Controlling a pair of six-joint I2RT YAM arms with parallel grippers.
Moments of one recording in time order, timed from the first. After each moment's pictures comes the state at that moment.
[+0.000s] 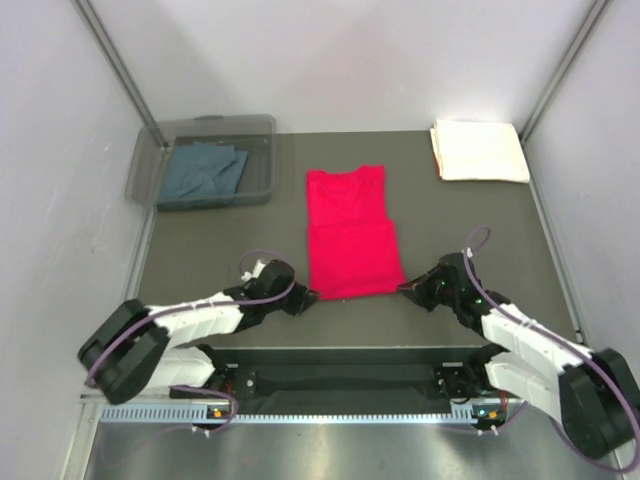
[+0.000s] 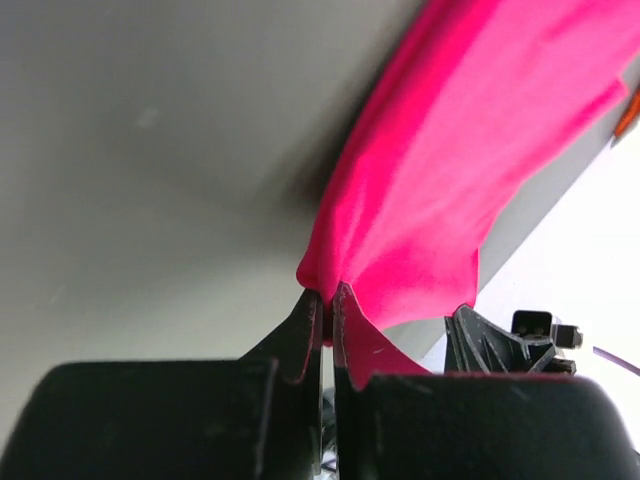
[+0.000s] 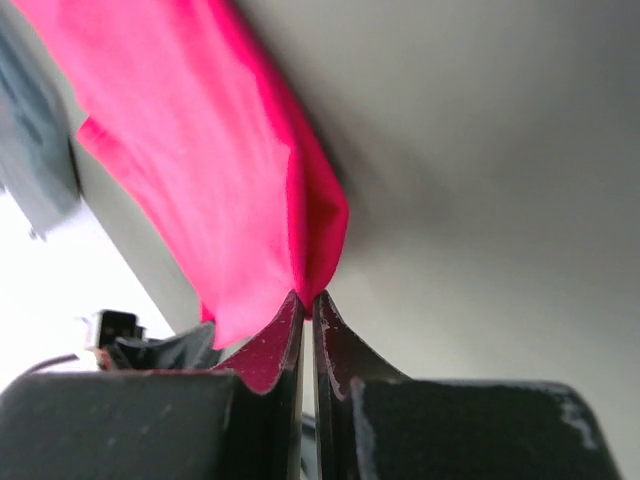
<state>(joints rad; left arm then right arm) -0.75 1.30 0.41 0.08 -0.03 -1.69 0.40 1.00 0.29 -0.05 -0.13 1.34</state>
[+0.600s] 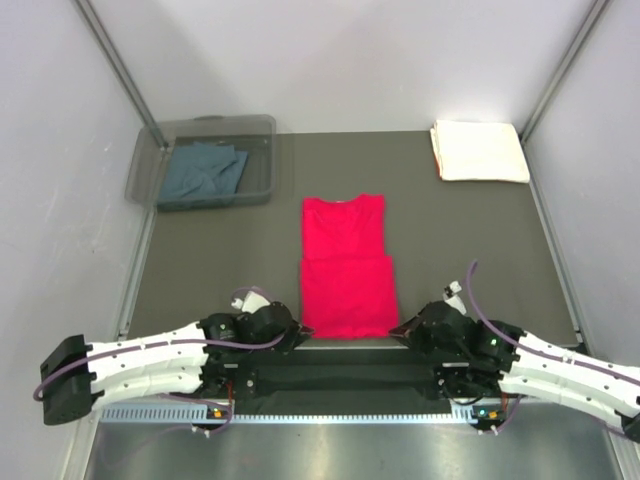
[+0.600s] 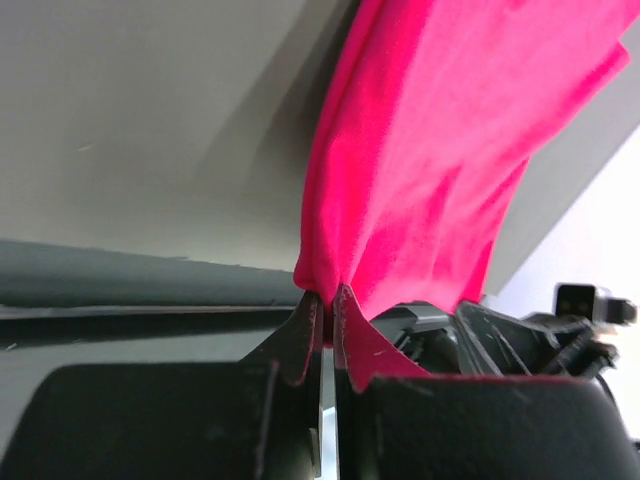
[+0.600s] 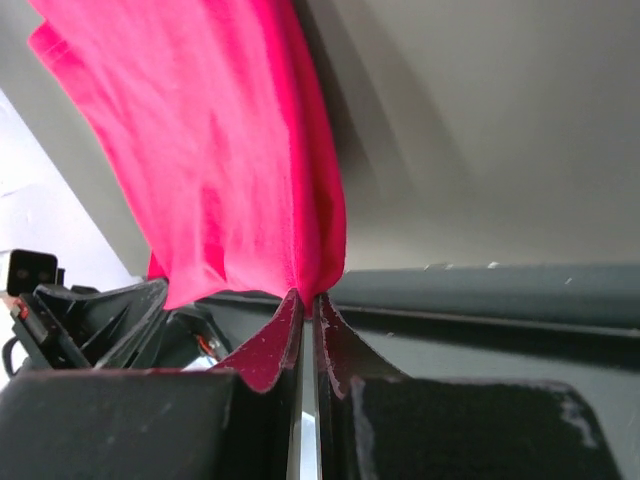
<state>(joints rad) -1.15 0.82 0.34 -0.40 -0.25 -1.88 1.07 0.53 0.25 -0.55 0.21 1.68</state>
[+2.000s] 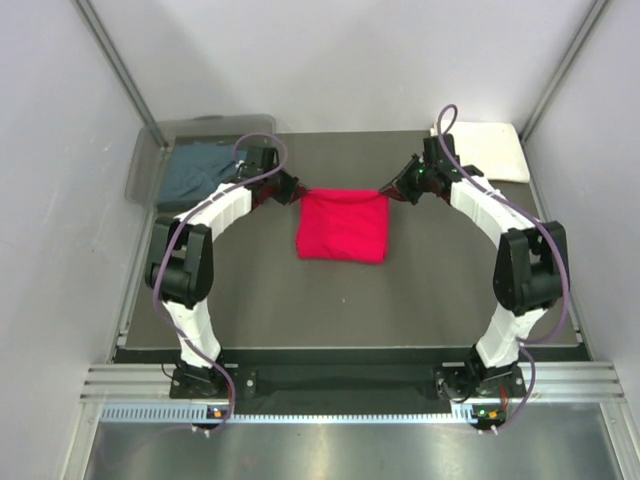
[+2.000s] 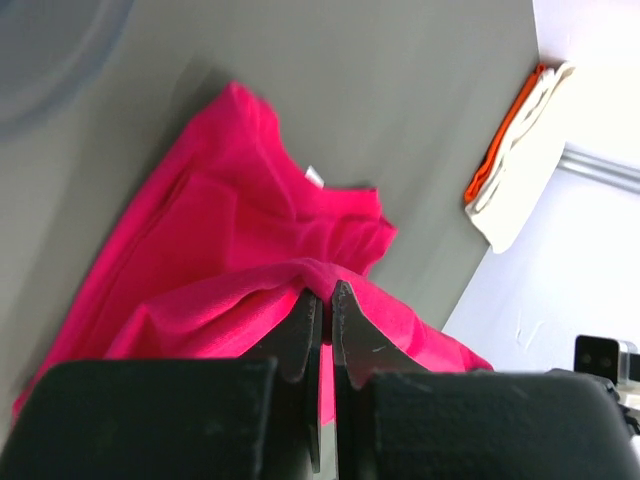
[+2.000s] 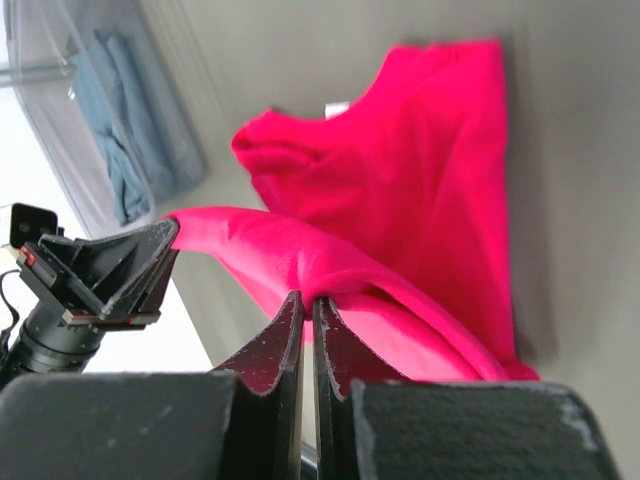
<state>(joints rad) -0.28 1.88 1.39 -0.22 0.22 -1.20 0.26 1.76 1.38 -0.38 -0.32 0.97</state>
